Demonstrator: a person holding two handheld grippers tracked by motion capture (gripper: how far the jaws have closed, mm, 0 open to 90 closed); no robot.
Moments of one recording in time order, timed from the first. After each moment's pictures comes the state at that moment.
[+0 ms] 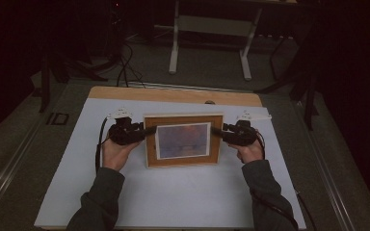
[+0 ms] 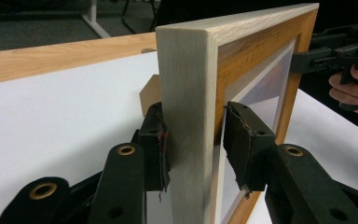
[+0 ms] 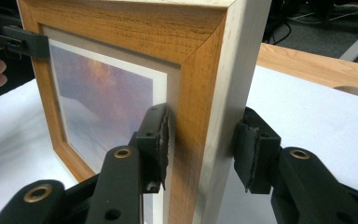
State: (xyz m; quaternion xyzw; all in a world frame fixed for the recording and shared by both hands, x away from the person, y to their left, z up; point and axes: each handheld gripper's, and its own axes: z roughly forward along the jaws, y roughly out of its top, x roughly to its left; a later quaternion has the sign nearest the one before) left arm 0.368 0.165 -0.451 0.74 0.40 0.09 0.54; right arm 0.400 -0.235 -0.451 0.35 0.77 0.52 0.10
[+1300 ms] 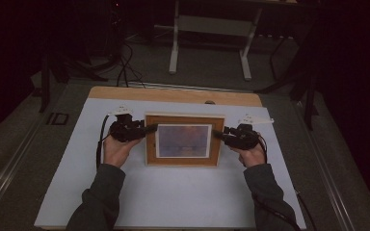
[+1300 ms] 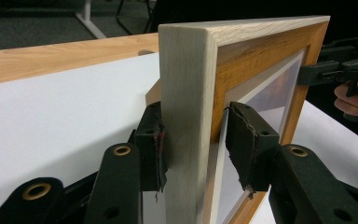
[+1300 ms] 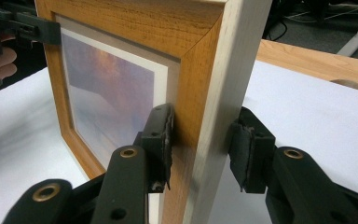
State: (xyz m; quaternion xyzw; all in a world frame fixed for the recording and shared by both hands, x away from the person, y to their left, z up) left arm 0.378 0.166 -0.451 0.73 0.40 0.08 0.54; right arm 0.388 -0.238 -0.451 0.35 0.78 0.52 0.10
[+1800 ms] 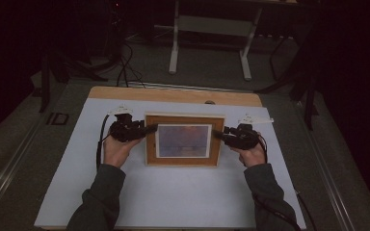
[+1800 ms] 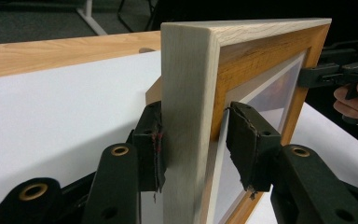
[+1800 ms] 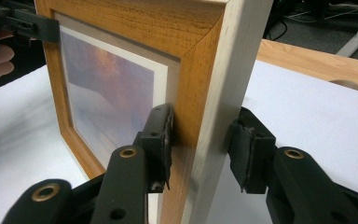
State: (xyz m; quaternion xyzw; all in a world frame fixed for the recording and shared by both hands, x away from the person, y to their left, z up) left arm 0.377 0.165 -0.450 0.73 0.41 0.07 0.54; right arm 0.389 -0.238 -0.450 0.35 0.78 0.51 0.11
